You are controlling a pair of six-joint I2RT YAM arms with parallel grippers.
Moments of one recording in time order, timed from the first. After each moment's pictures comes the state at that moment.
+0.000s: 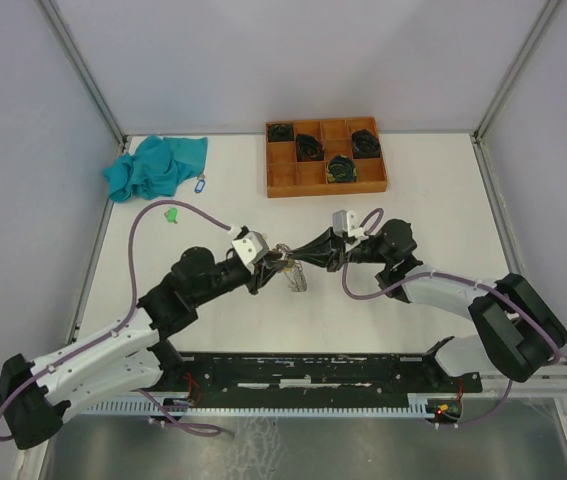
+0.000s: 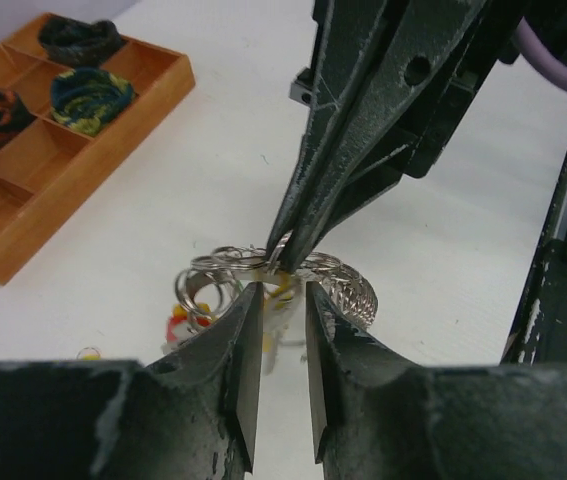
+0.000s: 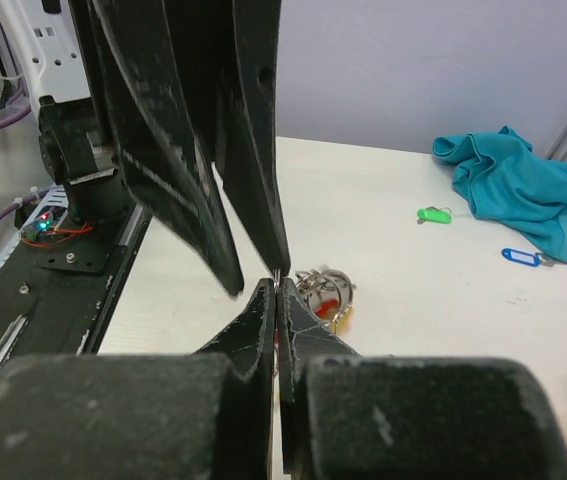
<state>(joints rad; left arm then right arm) -0.85 0.86 0.55 0.16 0.18 0.07 0.62 1.40 0.56 1.07 -0.96 0.05</state>
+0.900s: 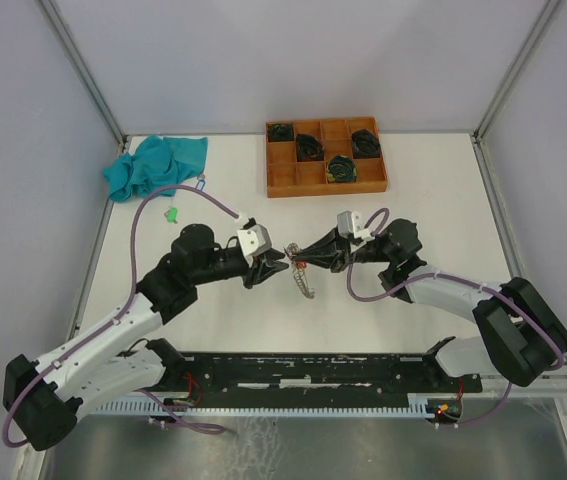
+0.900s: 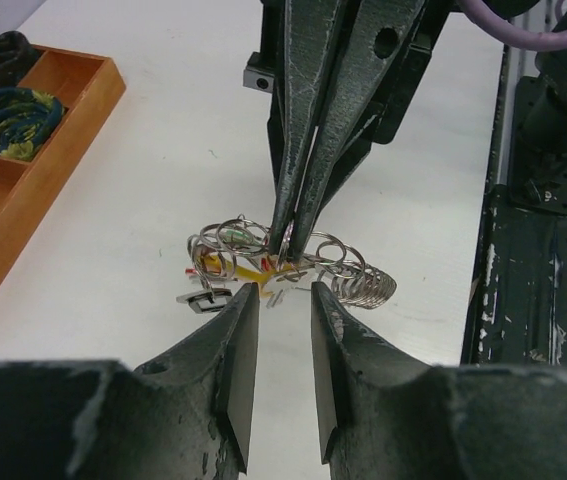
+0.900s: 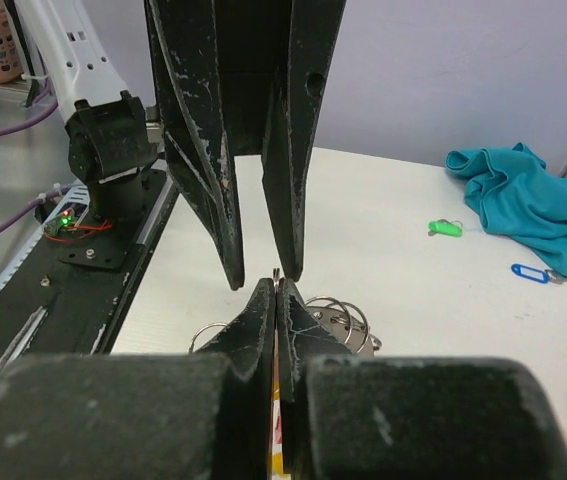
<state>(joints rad) -0.71 0.88 0.68 -0.02 0.49 0.19 0.59 1.36 0.55 1.08 -1.03 0.06</state>
